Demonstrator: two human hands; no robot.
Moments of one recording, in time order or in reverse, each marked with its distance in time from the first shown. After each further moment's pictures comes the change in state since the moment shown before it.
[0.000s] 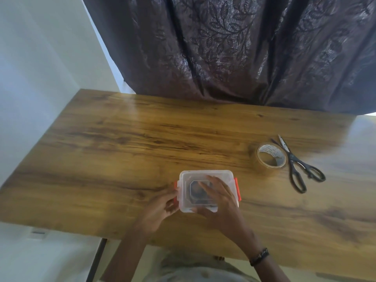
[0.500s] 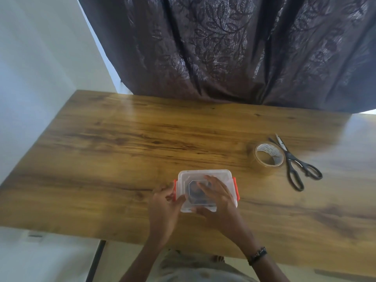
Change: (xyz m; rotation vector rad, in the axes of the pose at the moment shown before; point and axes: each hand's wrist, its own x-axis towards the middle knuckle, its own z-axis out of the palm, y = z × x) left_hand -0.006 -0.021 0.021 0.730 0.403 0.698; right_hand -0.001 0.000 0.004 0.074 0.016 0.013
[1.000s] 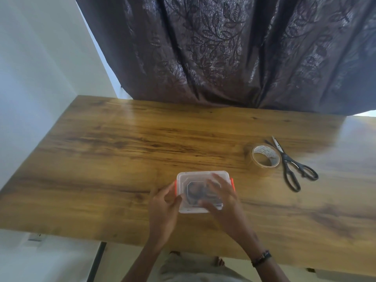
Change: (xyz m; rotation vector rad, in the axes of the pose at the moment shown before) left_hand -0.001 -0.008 0.002 -0.031 -0.001 -0.040; right_hand -0.007 0.002 -0.017 0.032 0.082 0.005
